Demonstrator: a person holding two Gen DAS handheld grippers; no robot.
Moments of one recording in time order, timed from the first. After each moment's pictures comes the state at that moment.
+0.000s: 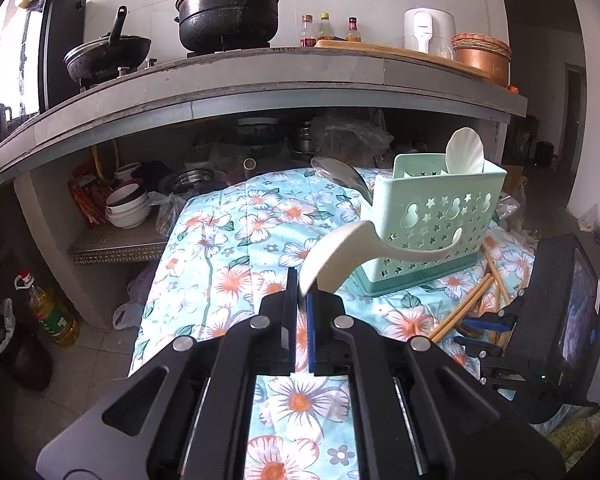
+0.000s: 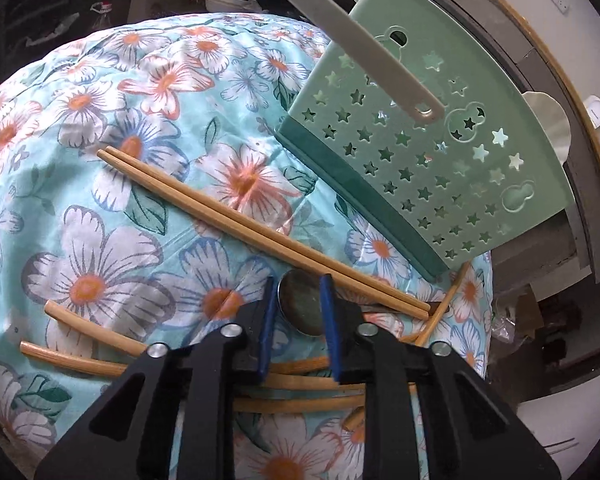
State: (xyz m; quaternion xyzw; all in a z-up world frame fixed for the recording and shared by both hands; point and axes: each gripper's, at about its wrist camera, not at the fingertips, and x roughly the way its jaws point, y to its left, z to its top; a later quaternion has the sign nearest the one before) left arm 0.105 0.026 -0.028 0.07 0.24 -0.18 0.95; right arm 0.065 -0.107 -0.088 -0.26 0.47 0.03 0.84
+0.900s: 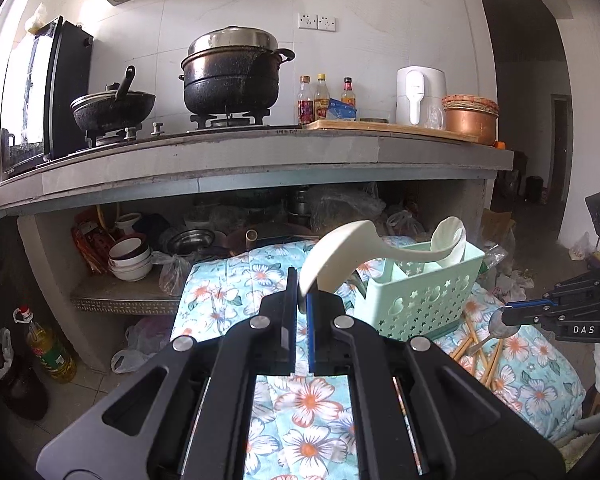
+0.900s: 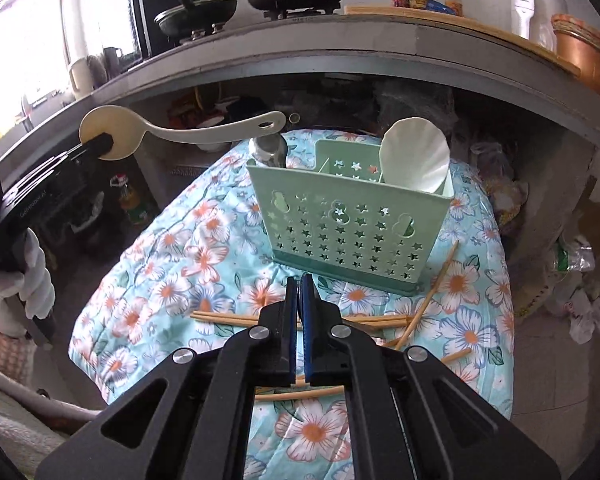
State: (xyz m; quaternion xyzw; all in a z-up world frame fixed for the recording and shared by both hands) left arm 0.096 0.041 0.046 0.05 0.16 -0.21 0.96; right arm 0.033 -0.201 0.058 0.06 0.39 0.10 0.91
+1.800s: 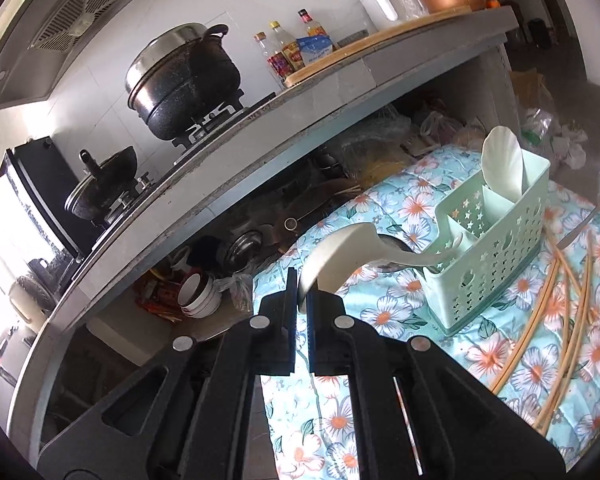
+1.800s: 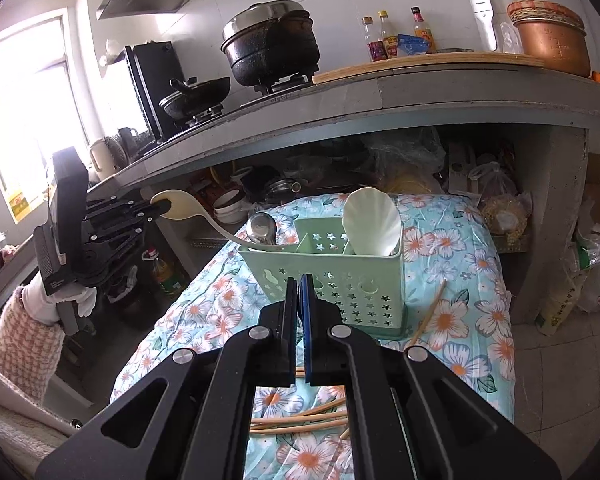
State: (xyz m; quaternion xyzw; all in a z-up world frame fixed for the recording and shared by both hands) left arm 0.154 -0.050 0.062 0.33 0.22 -0.13 0.91; right arm 0.023 -0.272 0.080 0.15 0.29 0.12 0.94
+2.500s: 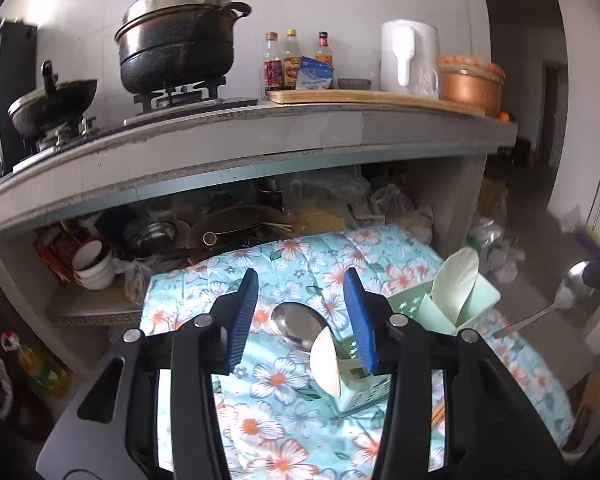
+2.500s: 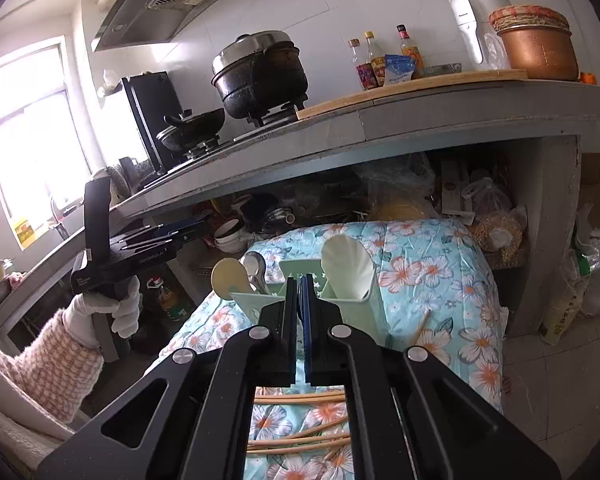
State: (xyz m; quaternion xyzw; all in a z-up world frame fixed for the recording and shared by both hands) left arm 0.207 -0.042 0.074 0.06 0.25 -0.25 0.94; right arm 0.029 -0.307 0.110 0.17 0.25 0.13 0.94
